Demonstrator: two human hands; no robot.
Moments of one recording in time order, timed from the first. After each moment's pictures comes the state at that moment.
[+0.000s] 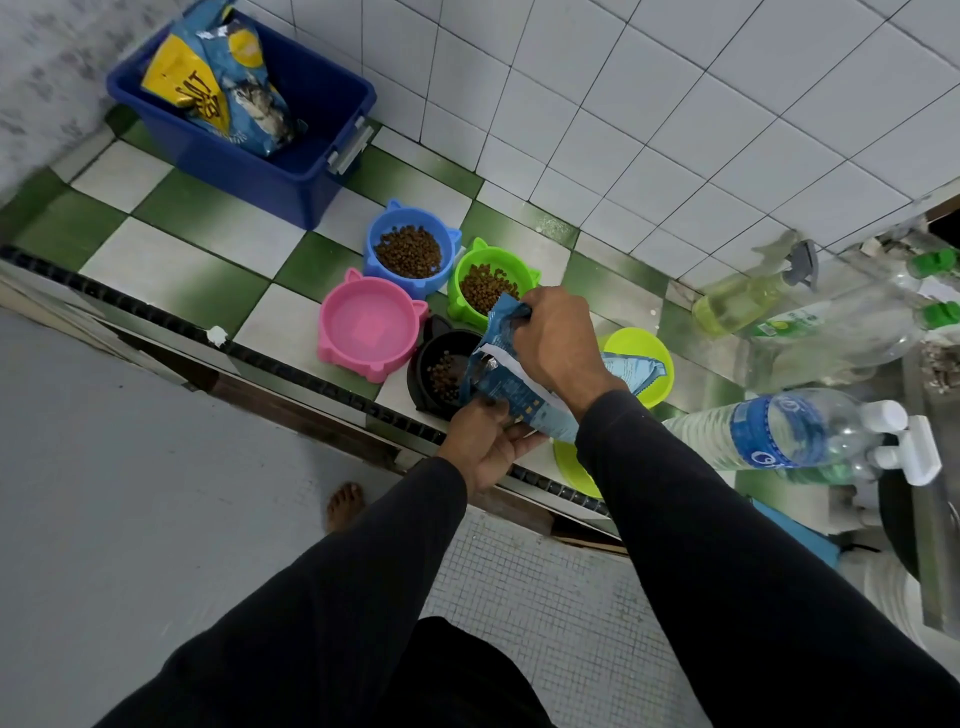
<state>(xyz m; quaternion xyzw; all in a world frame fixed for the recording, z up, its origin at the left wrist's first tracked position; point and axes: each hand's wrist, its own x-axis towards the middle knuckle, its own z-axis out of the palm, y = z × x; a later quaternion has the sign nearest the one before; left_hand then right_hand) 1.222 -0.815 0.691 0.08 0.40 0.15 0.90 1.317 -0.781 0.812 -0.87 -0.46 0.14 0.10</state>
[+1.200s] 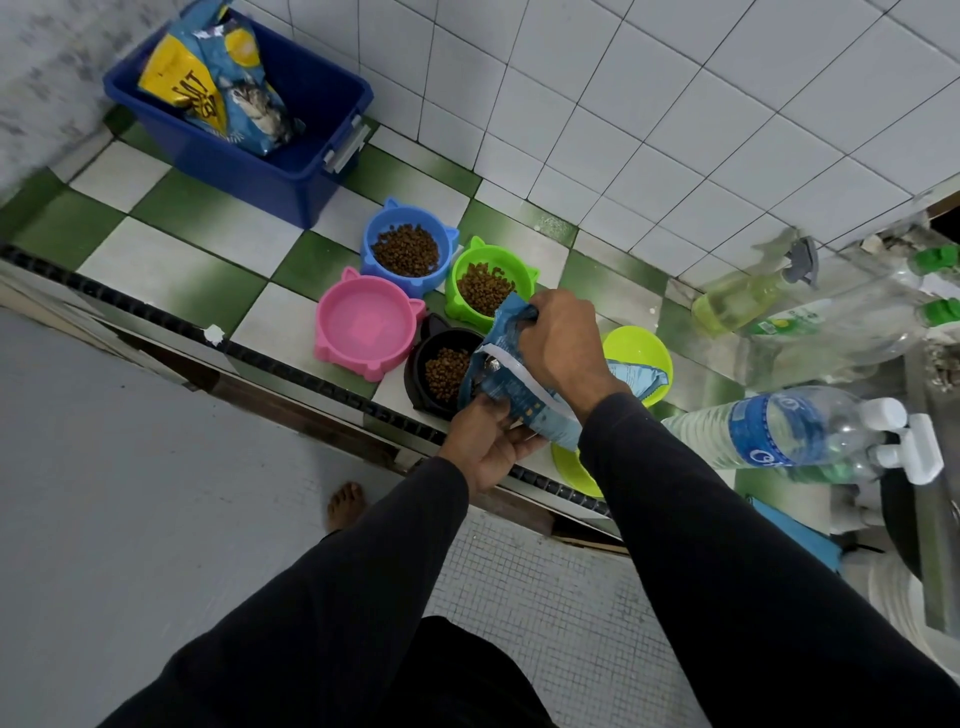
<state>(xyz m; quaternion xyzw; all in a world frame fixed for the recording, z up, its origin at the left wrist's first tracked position) 1.227 -0.818 0.690 0.05 0.38 0.15 0.91 1.325 -0.789 0.806 -0.88 -0.44 0.14 0.11</state>
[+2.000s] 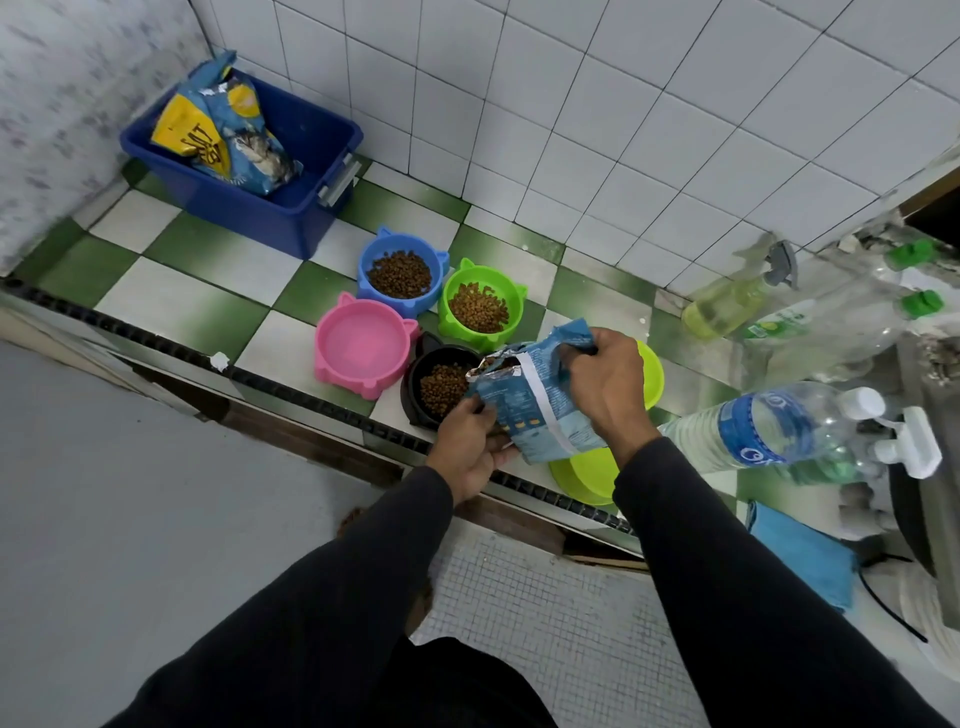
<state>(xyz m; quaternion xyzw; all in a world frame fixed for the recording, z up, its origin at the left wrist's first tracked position) 1.220 -0.816 0.701 0.19 0.41 0.15 0.88 1.360 -0.847 0.798 -0.88 -0.24 0.20 0.36</state>
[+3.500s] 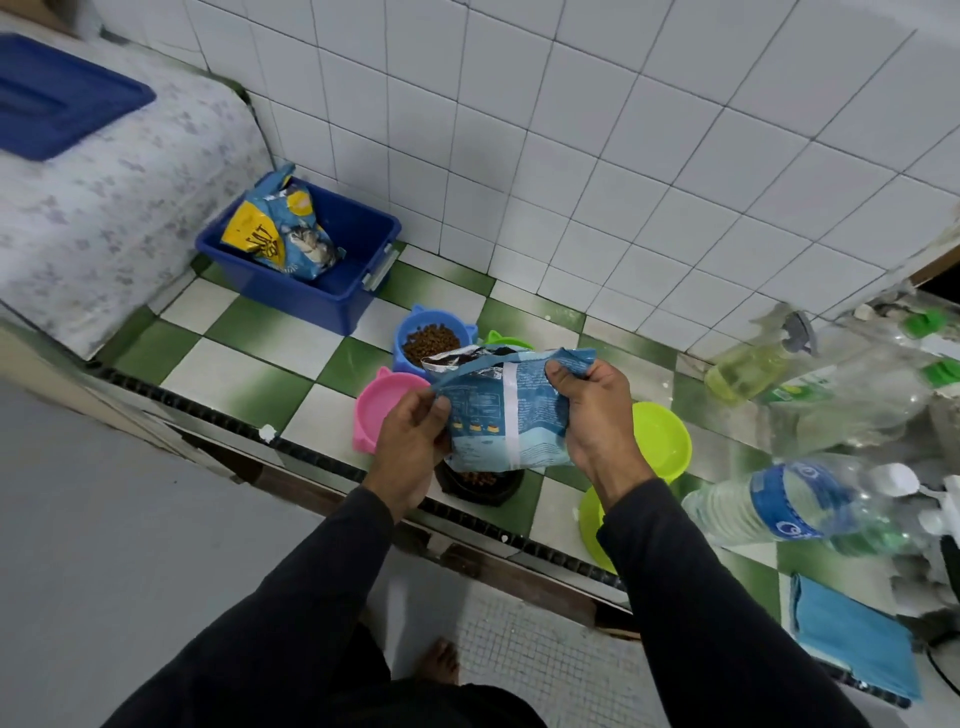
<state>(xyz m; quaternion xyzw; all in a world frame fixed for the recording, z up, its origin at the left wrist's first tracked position) 1.148 -0.719 0.741 0.36 0.34 0.33 0.80 1.321 -0.793 0.828 -0.61 -0.12 0.38 0.68</state>
